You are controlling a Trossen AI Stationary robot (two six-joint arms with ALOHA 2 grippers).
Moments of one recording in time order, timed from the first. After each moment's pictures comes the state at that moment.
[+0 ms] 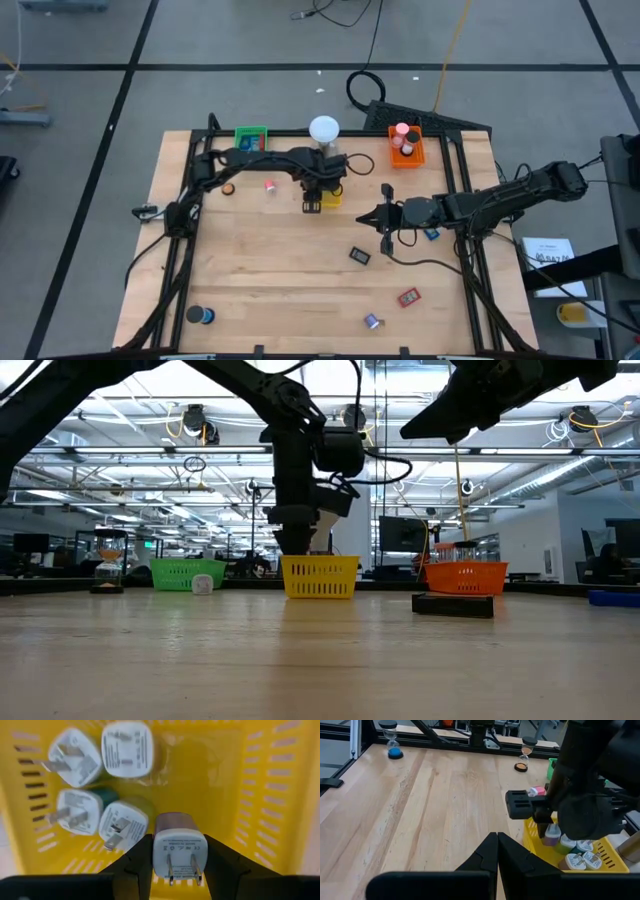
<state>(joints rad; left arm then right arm) 0.26 2.16 1.70 -0.98 -0.08 0.30 0.19 1.14 0.65 0.09 0.26 0.00</state>
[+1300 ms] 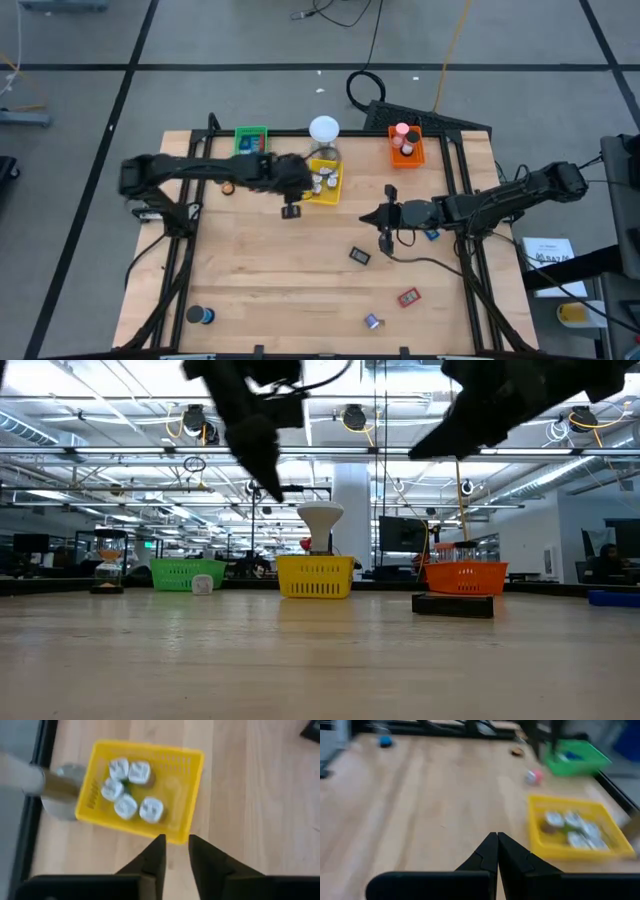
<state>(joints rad) 0.17 1.61 1.26 -0.67 -0.13 0.18 0.18 1.14 0.60 0.09 0.29 0.07</state>
